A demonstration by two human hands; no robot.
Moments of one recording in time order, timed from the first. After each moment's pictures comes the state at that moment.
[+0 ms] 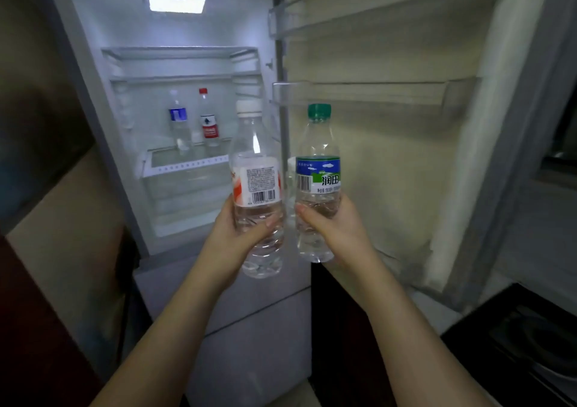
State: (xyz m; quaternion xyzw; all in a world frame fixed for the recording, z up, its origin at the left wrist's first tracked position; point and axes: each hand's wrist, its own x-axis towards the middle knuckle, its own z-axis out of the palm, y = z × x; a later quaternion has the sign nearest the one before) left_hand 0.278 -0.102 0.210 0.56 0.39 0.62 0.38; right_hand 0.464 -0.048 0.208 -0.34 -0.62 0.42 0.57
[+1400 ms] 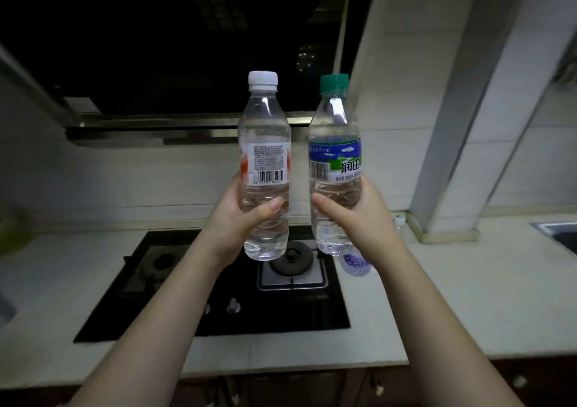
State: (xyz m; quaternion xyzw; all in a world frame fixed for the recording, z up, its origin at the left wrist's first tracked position) left_hand 0.904 -0.315 0.190 0.71 -0.02 0.27 0.66; right_hand 1.008 -0.500 0.196 -0.67 -0.35 0.03 0.65
